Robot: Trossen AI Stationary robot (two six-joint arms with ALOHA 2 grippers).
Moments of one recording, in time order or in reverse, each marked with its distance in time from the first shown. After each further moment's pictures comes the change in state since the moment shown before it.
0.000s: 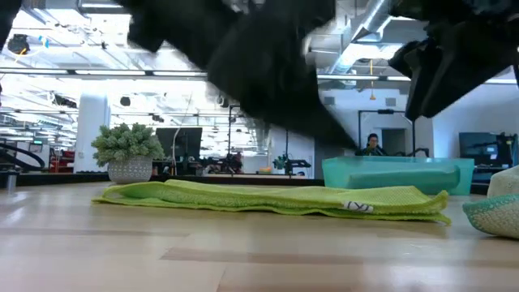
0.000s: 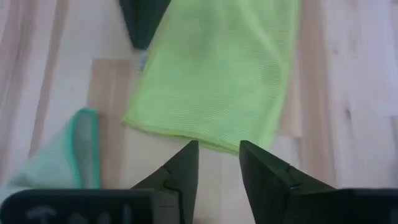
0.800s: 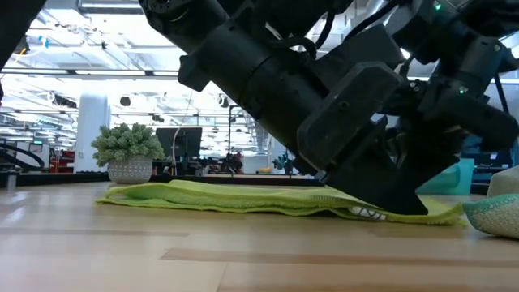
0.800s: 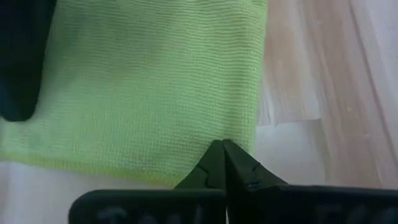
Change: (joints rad) left arm 0.022 0.208 0.217 -0.112 0.073 -0.119; right arm -0.222 0.144 -0.274 0.458 -0.158 -0.023
